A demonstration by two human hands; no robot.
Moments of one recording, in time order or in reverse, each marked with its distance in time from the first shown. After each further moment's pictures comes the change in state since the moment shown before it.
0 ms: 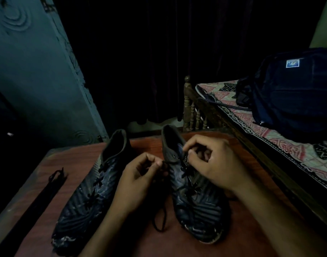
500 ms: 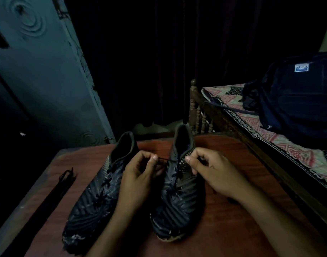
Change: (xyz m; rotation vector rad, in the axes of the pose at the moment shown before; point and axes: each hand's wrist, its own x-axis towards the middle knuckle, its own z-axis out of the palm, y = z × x) left_hand 0.005 -0.001 -0.002 -0.098 0.207 -0.020; right_hand -0.003 0.014 0.017 0.075 -0.199 0.205
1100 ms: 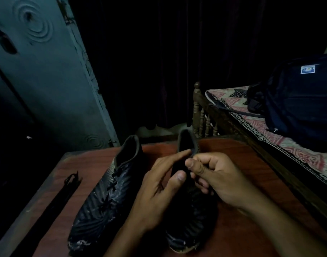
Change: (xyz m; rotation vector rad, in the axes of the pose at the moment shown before) left_hand -0.021 0.027 0.004 0.249 -0.343 0.351; right_hand -0.008 -0.036 0.006 0.550 -0.106 0.024
